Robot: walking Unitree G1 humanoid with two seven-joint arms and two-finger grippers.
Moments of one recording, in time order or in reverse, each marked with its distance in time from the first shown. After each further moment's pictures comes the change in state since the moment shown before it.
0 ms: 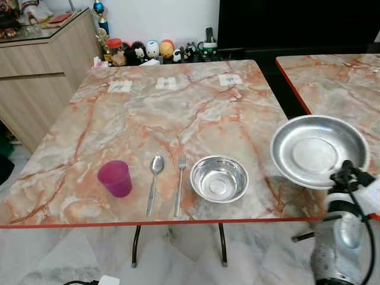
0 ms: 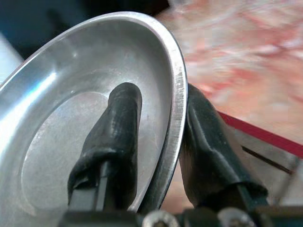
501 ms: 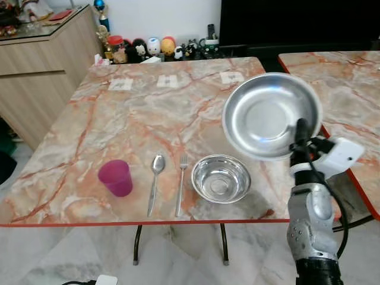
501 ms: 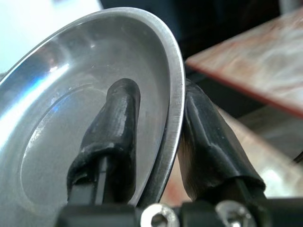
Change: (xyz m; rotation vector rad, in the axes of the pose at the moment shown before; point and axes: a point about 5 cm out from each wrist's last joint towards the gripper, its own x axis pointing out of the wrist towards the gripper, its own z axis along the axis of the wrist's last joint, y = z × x) left arm 0.000 0.001 -0.002 -0.034 0.011 0.031; right arm -0.006 0.071 -0.006 0.029 0.028 0.399
